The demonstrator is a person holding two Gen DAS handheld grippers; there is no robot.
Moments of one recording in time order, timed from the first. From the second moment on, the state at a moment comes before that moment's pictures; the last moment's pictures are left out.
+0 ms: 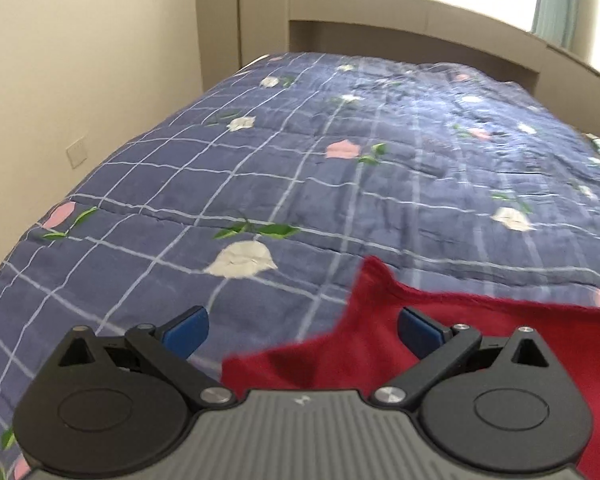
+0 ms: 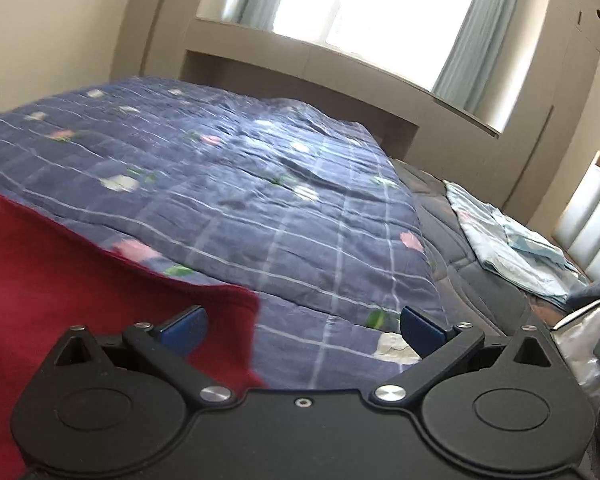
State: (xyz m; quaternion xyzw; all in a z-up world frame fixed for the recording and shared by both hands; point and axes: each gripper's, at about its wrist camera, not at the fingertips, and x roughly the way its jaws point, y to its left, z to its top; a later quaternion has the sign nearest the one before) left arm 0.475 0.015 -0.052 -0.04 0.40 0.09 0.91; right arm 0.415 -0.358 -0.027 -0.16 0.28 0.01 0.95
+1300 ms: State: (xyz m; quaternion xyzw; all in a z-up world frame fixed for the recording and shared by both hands) left arm 0.306 0.008 -0.090 -0.10 0.33 0.06 0.94; right arm 0.261 -0.324 -0.087 -0.14 0.26 -0.10 0.95
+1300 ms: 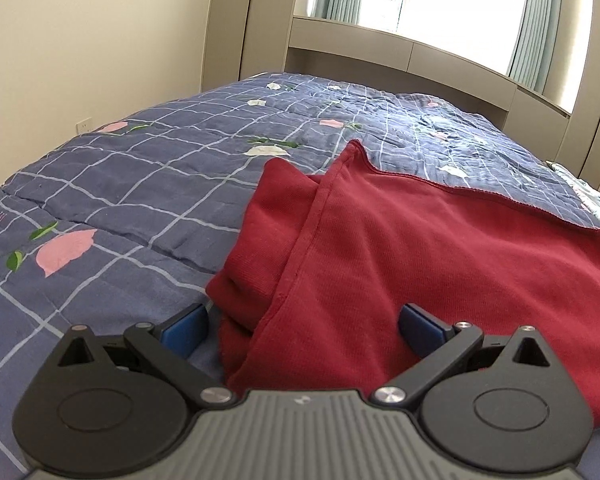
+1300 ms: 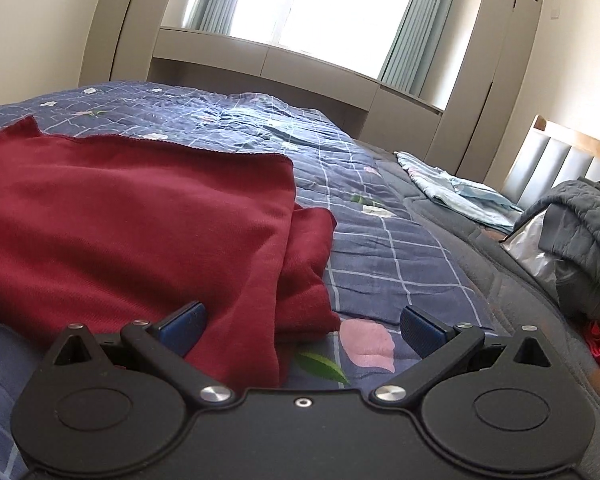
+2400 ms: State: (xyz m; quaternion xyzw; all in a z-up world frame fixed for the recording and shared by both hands) left arm 0.306 0.007 -0.089 -0.10 0.33 0.06 0.94; right arm 0.452 -0.240 -0.068 -0.21 0.27 0.06 0.94
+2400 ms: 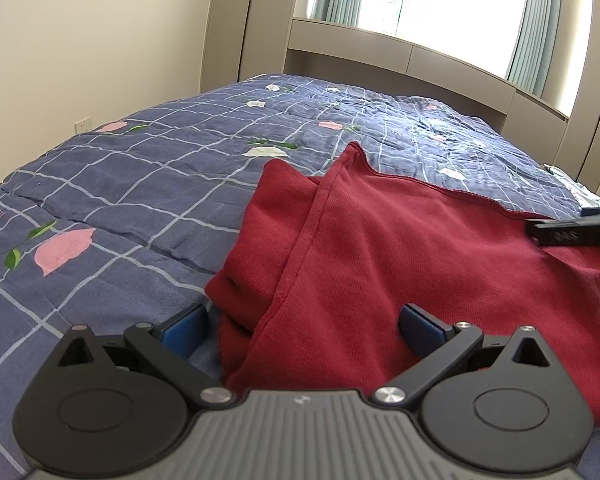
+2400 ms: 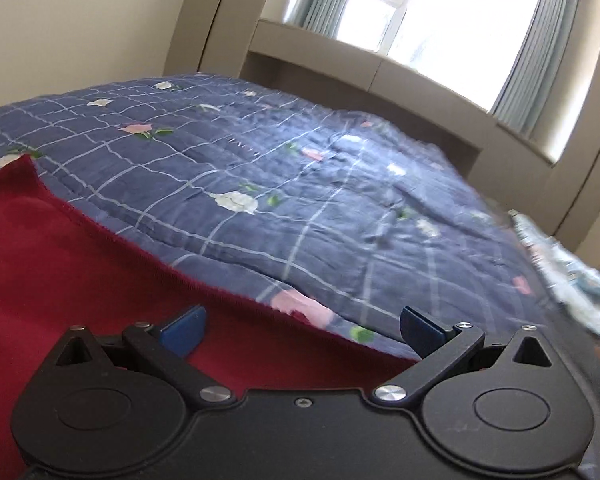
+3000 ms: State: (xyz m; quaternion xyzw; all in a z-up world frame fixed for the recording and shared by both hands) left arm 0.306 0.008 -0.090 -0.11 0.33 0.06 0.94; right arm 0.282 -0.210 -0.078 -0.19 0.24 0.06 0.95
